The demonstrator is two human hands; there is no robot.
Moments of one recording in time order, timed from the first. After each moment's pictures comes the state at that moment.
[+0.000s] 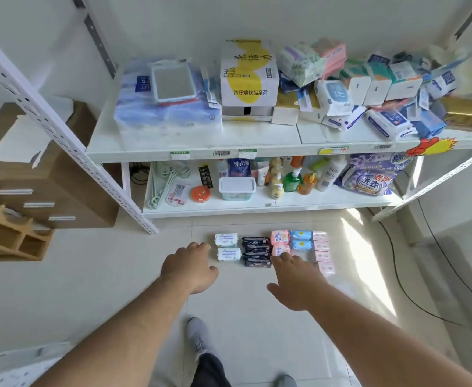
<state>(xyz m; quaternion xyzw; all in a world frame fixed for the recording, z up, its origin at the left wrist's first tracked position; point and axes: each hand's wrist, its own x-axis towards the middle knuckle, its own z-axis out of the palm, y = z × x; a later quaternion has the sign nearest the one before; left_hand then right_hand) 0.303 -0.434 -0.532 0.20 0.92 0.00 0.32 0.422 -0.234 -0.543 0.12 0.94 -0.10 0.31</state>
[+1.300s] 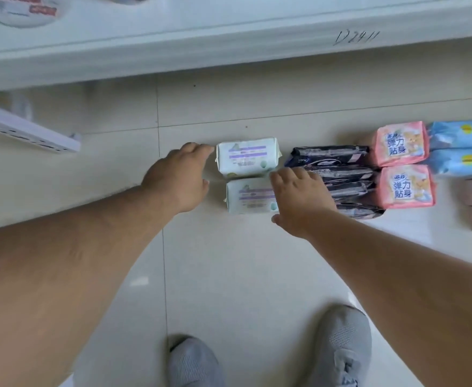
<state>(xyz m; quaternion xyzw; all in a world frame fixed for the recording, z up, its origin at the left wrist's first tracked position) 0.057 -0.390 -1.225 0.28 0.92 0.01 0.27 0.191 -0.207 -1.258 0.06 0.96 -0.03 0.28</state>
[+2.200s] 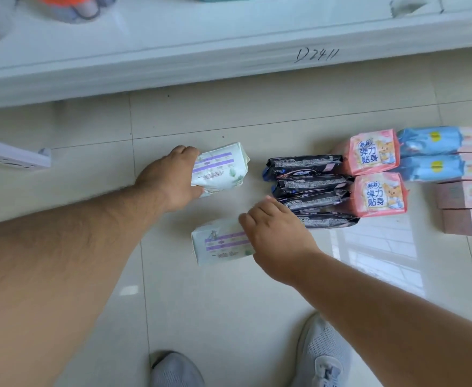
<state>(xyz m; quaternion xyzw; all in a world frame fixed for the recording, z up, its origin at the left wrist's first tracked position) 0.036 -0.350 -1.243 0.28 0.91 0.03 0.30 0.228 -0.209 -1.250 -0.05 0.98 -0.09 0.19</state>
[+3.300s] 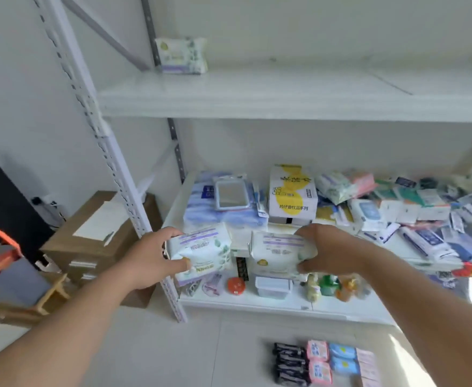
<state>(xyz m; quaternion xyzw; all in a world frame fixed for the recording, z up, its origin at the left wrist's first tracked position) 0.166 -0.557 -0.321 0.15 0.91 0.37 0.12 0.261 -0.200 -0.287 0.02 0.98 -0.15 0.11</state>
